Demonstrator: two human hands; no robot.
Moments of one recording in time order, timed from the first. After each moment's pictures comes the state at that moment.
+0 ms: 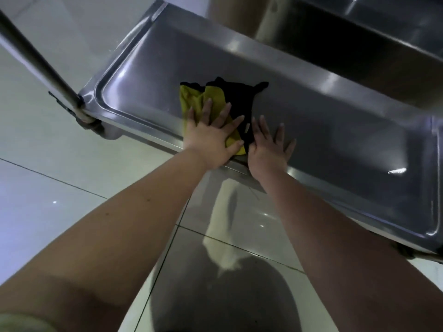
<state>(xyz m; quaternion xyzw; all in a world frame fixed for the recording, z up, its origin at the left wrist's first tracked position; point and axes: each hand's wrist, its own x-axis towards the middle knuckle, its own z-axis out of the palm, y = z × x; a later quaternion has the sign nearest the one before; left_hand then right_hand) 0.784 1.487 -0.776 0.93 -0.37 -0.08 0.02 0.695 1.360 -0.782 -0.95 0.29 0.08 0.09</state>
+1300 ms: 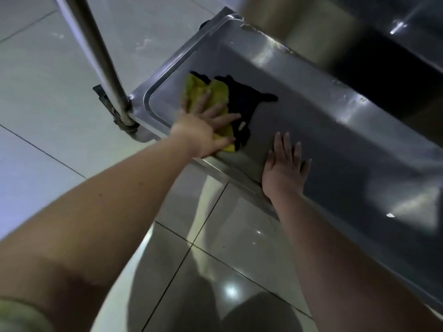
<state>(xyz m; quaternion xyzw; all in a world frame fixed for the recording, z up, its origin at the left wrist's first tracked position) 0.888 1.571 -0.772 0.94 -0.33 -0.11 0.03 0.751 1.394 -0.787 -0.95 0.29 0.07 0.08</state>
